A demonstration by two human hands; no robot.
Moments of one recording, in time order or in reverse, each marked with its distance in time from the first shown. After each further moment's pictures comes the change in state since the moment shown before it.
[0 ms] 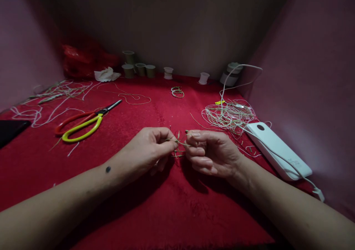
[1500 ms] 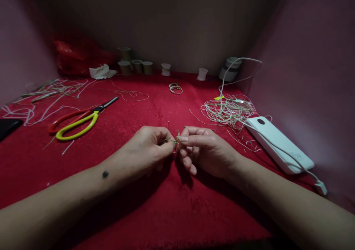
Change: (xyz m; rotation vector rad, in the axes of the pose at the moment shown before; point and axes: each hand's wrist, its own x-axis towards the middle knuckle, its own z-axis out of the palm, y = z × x) left_hand -0.004 0.003 0.004 0.272 0.031 -0.076; right_hand 0.008 0.020 0.007 -0.247 0.189 -0.202
